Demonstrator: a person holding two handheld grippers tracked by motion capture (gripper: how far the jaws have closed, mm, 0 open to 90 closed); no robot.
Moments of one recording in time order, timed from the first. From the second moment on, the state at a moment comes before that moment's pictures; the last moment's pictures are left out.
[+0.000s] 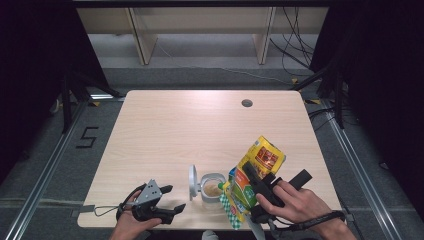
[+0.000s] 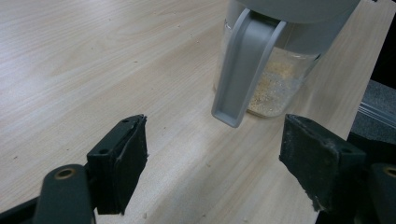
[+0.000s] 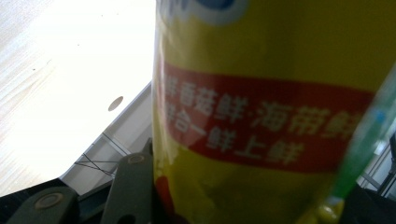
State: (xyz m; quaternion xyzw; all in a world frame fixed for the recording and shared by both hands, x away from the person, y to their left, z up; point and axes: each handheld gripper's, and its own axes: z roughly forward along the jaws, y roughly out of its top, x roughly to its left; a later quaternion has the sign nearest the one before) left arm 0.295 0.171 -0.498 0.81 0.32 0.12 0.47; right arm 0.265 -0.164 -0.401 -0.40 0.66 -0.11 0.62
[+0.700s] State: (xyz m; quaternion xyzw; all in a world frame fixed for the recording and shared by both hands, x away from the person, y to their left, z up) left arm 0.296 0.172 -0.498 0.82 0.31 0.12 0.47; right arm 0.266 -0.164 -0.401 -0.40 0.66 -0.11 0.63
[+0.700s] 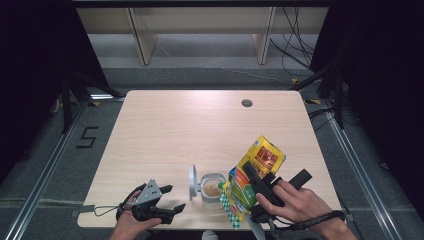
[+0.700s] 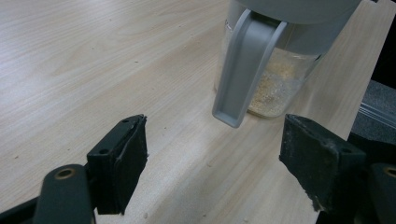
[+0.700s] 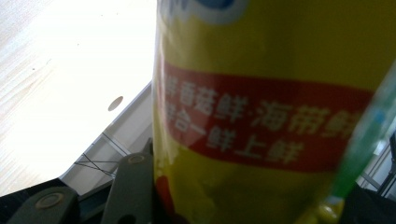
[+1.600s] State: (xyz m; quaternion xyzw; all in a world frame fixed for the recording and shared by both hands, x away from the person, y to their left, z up) left arm 0.296 0.172 -0.498 0.82 0.31 0.12 0.47; right arm 0.266 -0.166 -0.399 -0.39 0.66 -0.11 0.63
